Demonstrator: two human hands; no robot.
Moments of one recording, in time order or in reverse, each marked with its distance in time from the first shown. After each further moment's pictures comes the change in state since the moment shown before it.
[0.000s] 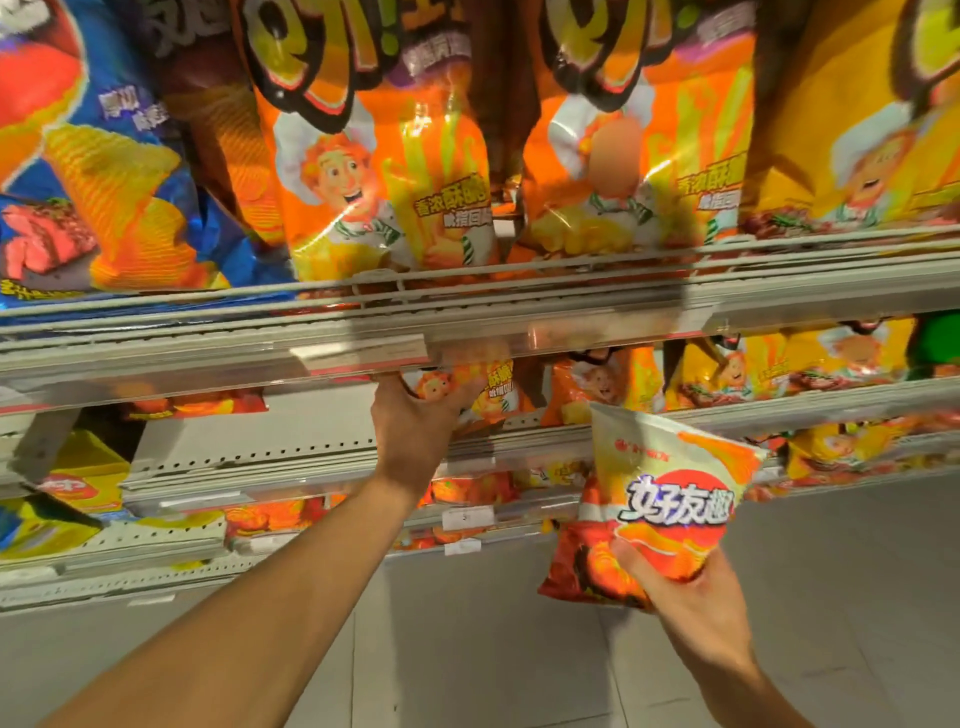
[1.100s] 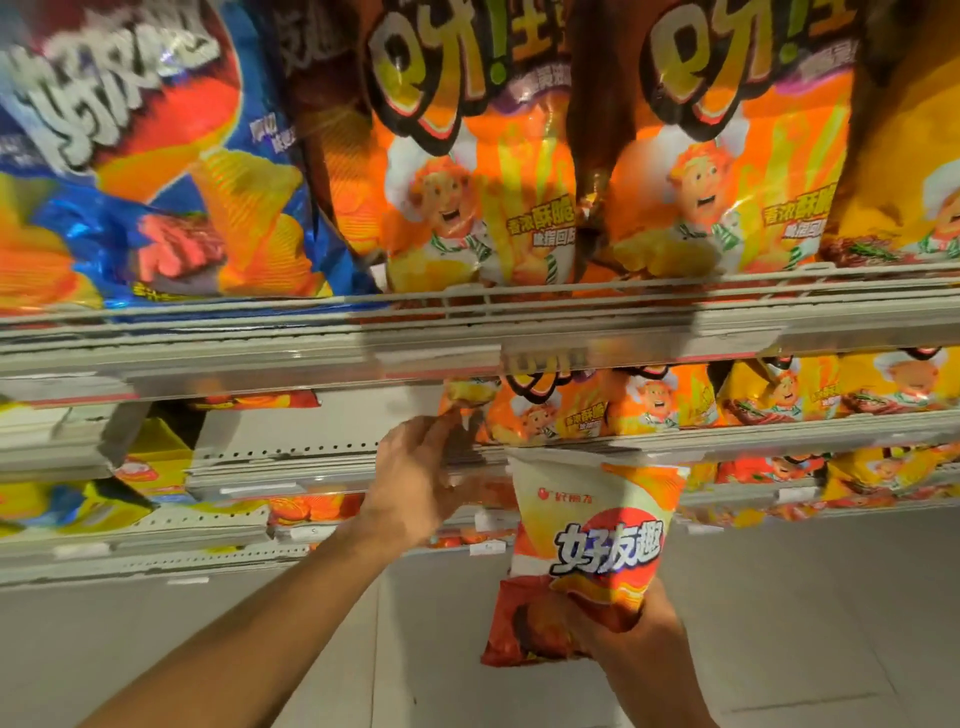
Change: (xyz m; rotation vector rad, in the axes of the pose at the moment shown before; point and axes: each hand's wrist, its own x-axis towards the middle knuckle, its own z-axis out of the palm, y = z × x) left_hand -0.016 -0.030 -0.076 0.985 -0.269 0.340; right_hand -0.069 -0.013 0.066 -0.135 -0.179 -0.221
